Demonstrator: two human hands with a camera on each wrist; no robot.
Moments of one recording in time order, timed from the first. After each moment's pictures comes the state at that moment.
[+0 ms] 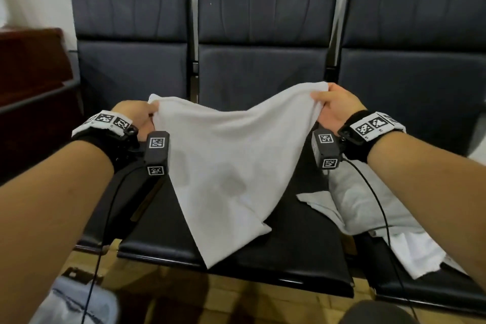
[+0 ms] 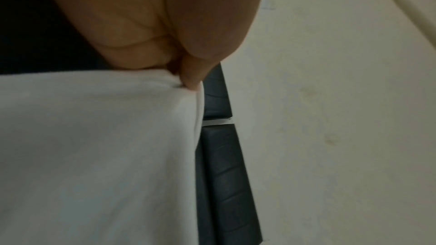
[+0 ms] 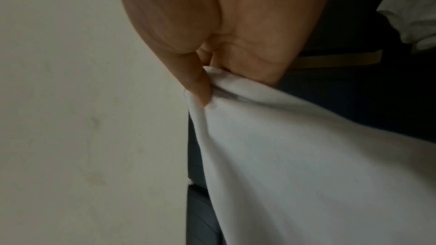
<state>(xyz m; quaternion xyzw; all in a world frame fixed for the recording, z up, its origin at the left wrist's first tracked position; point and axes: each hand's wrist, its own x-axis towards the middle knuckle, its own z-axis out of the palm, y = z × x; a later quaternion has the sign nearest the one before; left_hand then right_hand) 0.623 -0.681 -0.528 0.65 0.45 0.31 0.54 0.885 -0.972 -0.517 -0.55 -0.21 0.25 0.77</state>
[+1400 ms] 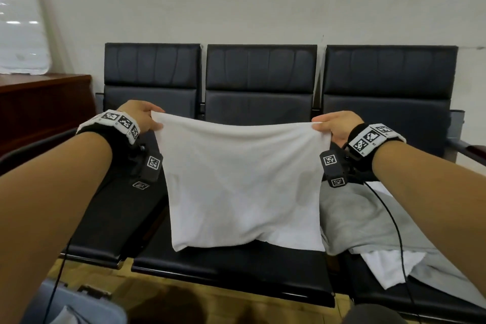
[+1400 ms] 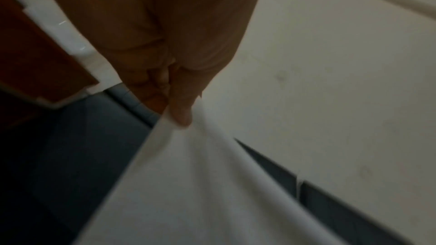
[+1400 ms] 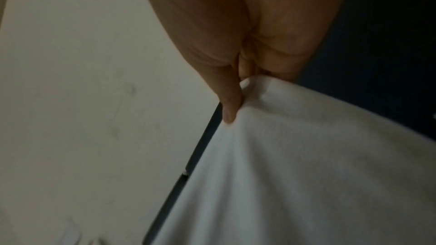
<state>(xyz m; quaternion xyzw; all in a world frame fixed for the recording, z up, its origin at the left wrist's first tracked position) 0.567 -0.709 -0.424 0.83 0.41 0.26 0.26 0.885 -1.031 -0.452 -0.74 -0.25 0.14 0.61</state>
